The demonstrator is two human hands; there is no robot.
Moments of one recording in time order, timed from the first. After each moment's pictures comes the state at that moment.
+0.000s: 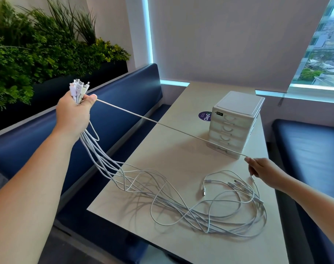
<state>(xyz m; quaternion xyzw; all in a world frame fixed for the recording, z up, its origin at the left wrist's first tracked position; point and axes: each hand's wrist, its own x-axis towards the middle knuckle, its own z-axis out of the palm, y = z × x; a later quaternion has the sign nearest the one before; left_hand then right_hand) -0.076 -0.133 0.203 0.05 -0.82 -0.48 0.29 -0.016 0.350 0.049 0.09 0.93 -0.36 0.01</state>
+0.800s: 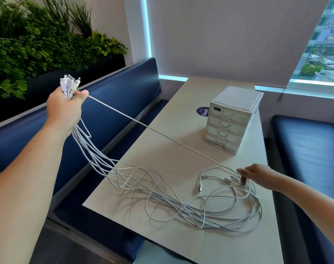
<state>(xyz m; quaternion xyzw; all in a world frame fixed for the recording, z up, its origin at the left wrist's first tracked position) -0.084 -0.137 0.199 0.07 -0.82 -0.49 0.28 -0.014 0.361 0.031 0.02 0.97 -0.19 0.15</state>
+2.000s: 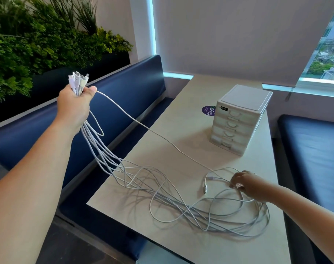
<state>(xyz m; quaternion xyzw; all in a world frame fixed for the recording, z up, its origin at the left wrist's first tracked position) -0.100 -0.138 0.196 0.07 -0.80 -0.55 0.25 -0.029 0.339 -0.014 -0.15 0.98 -0.05 0.13</state>
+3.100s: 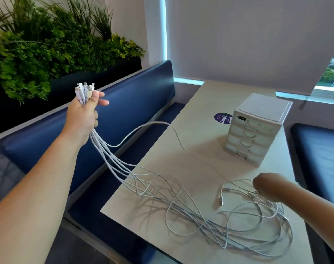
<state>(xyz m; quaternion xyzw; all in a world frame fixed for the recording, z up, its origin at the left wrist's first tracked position) -0.096 -0.170 0.190 0.01 -0.74 -0.63 0.23 -0.047 0.301 0.041 -0.07 0.95 0.22 0.22</state>
